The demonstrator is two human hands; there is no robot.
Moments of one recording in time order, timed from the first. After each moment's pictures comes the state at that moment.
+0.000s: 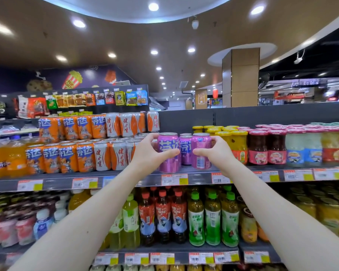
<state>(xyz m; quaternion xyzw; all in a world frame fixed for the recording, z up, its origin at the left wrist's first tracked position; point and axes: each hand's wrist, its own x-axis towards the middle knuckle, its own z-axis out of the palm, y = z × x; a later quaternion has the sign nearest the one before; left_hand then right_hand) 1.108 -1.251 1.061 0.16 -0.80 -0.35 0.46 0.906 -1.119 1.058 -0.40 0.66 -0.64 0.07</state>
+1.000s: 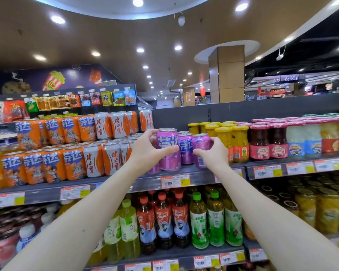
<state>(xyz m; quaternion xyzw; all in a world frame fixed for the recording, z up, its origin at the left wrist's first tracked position) 1.094 -1.286 1.066 0.11 -0.82 -0.33 0.45 0.892 -1.170 1.027 -0.32 0.71 -0.62 -0.08</state>
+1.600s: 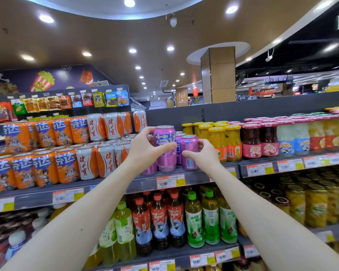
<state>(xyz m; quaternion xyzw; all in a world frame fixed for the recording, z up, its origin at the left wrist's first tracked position) 1.086 -1.281 1.071 0.10 -0.81 -0.34 0.46 0.898 -1.171 1.023 -0.36 0.69 -0.63 -0.02</state>
